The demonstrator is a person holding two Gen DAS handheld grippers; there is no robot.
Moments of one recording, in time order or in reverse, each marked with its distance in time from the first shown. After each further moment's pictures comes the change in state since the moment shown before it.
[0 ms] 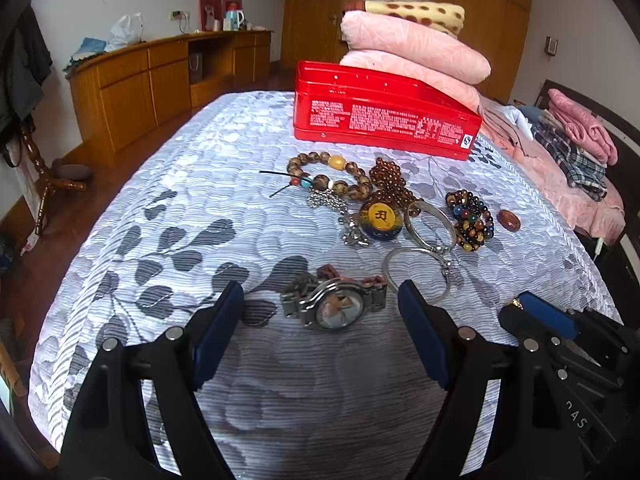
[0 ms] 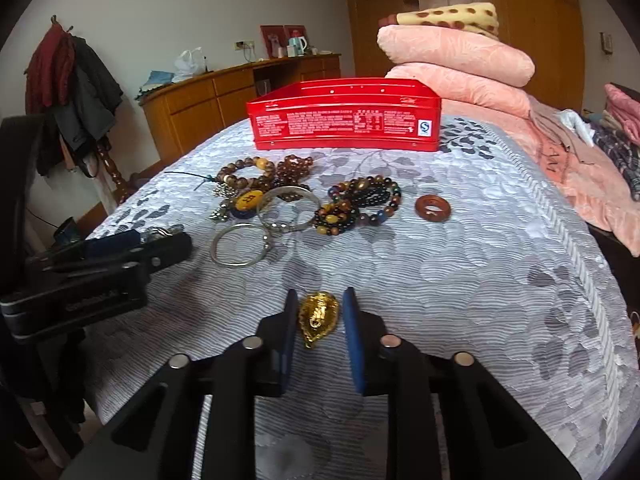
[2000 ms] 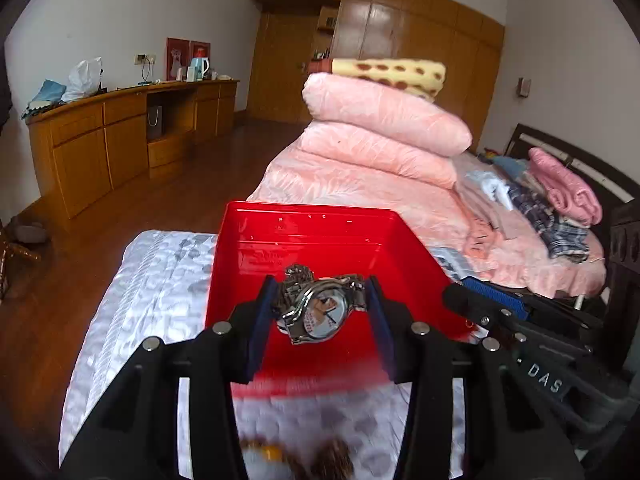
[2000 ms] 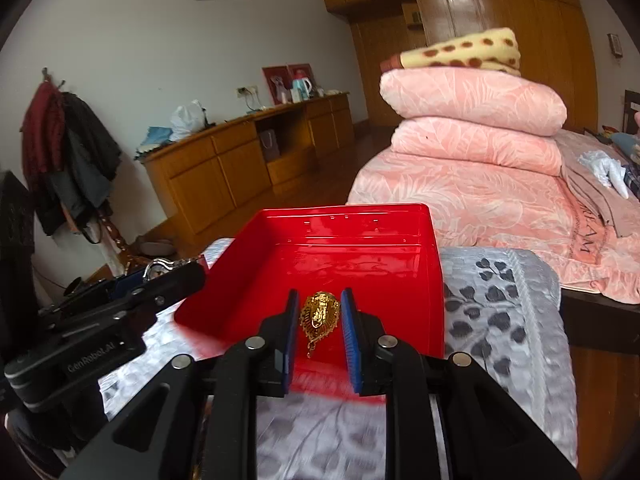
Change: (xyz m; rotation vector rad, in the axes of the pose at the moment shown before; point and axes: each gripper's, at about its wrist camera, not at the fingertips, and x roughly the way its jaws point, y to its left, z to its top) left arm 0.080 -0.041 0.216 0.017 -0.179 -0.126; right arm 0.093 -0.080 0.226 0.036 -0.125 0.080
